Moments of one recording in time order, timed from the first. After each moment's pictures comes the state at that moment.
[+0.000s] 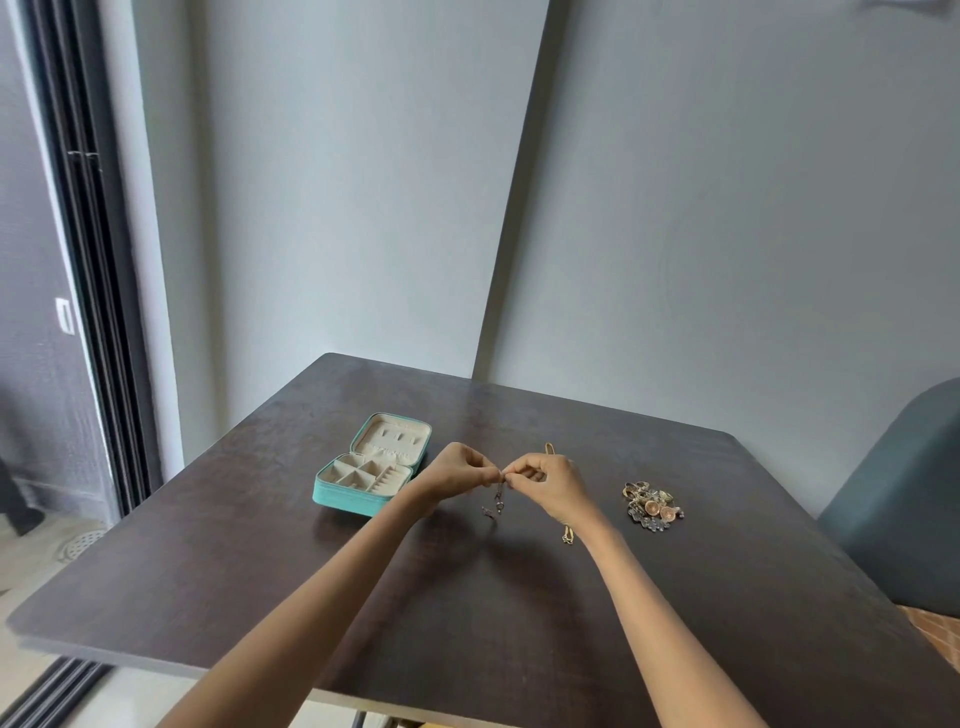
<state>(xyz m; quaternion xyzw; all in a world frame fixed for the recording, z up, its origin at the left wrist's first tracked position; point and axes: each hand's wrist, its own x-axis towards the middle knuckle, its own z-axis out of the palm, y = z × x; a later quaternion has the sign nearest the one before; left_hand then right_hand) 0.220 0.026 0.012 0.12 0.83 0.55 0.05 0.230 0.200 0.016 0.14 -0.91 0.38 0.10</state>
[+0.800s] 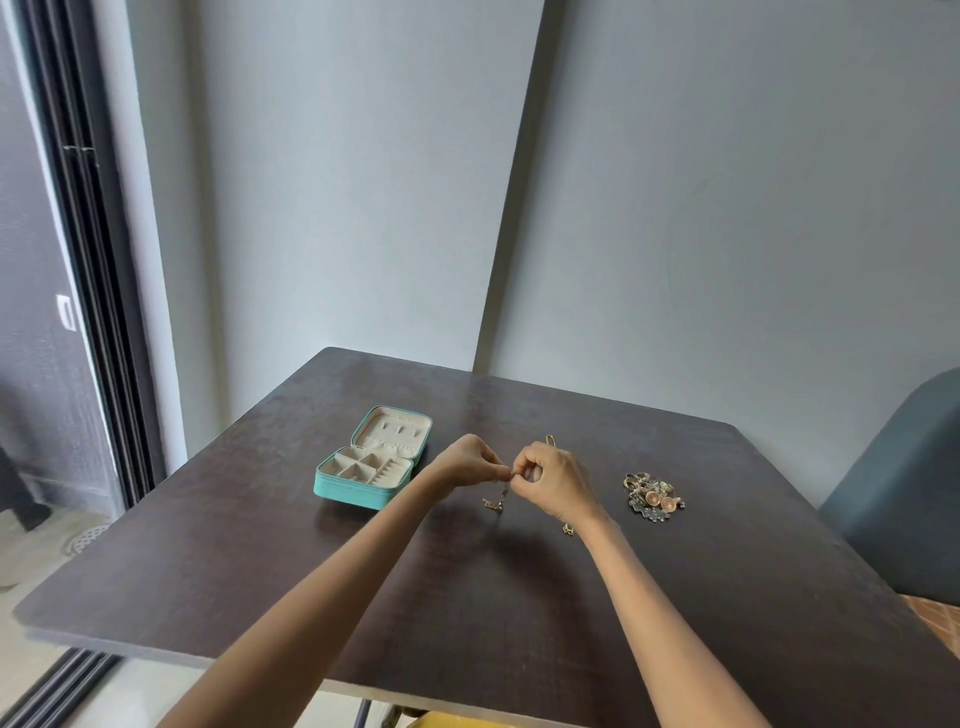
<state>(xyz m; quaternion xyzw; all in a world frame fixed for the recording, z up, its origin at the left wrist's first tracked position) 0.215 0.040 0.019 0.10 0.87 0.47 0.08 0.243 0.198 0.019 0.14 -0.95 0.22 0.15</state>
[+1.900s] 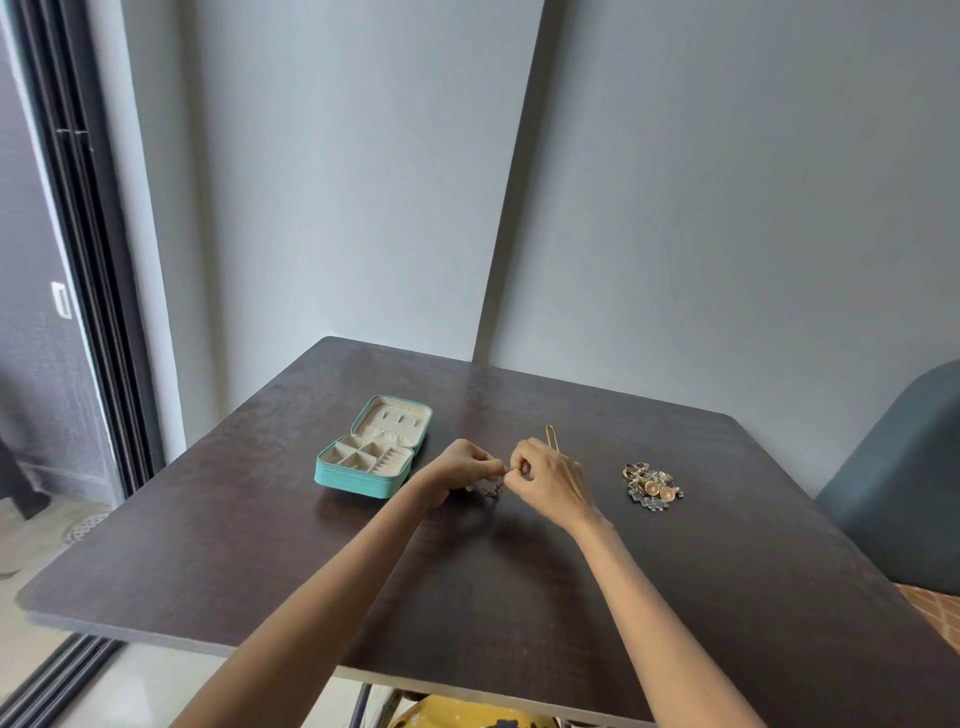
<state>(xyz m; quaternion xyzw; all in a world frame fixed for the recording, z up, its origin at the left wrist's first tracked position) 0.220 0.037 0.001 0.07 0.84 0.53 0.10 0.246 0.194 0.009 0.17 -0.96 0.16 0.18</state>
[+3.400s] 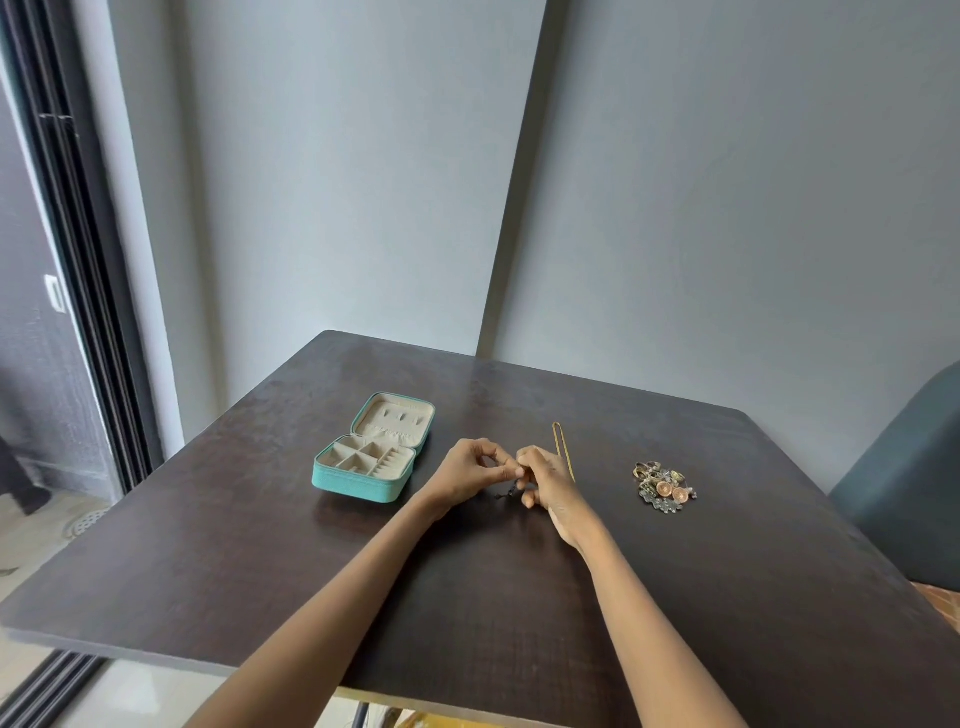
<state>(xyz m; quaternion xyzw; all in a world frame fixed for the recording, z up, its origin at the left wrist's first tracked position) 0.213 0.037 -0.026 0.20 0.75 0.63 -0.01 0.230 0.180 -0.011 0.01 -0.74 0.67 -0.02</state>
